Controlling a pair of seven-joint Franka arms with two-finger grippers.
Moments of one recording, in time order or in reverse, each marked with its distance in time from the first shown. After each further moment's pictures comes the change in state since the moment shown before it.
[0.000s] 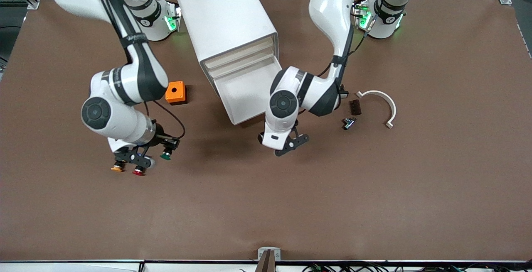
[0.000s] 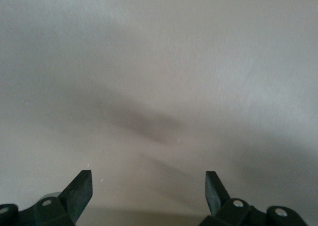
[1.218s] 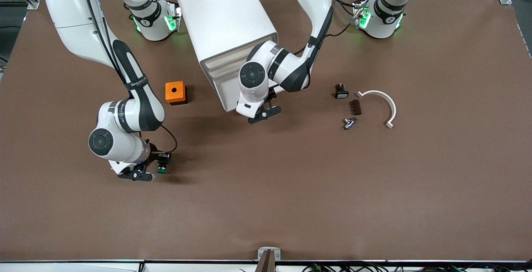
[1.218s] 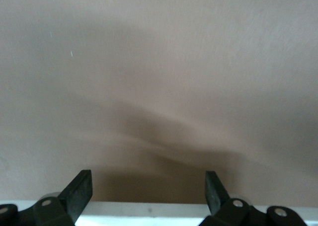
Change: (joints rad) left arm -0.113 -0.075 -0.119 -0.105 0.002 -0.001 -0.079; right arm -0.090 0.214 0.001 0.011 -0.015 0.183 -0.275
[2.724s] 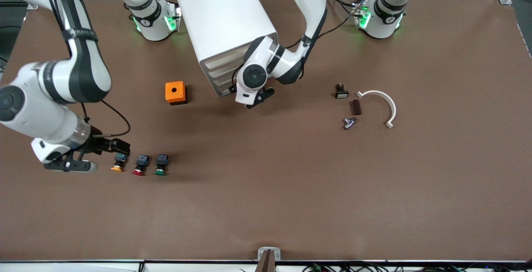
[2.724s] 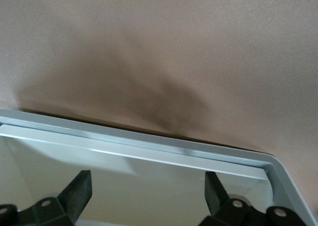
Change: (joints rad) left arm 0.000 -0.018 -0.103 -0.086 -0.260 -0.001 -0.104; right arm -0.092 -0.375 0.003 0.022 -0.092 -0.257 -0.091
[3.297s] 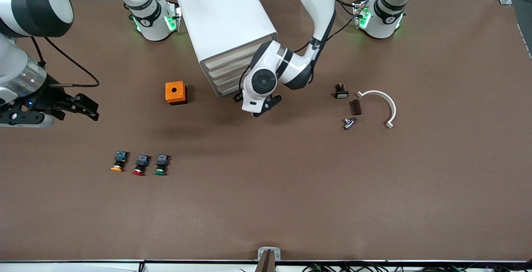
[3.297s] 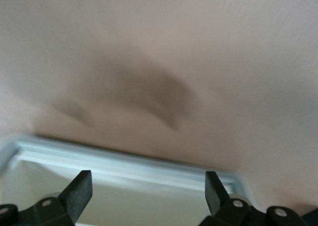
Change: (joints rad) left arm 0.079 -0.056 0.031 0.002 0.074 0.006 0.005; right arm -0.012 -0.254 0.001 -0.018 -0.057 -0.190 -0.025
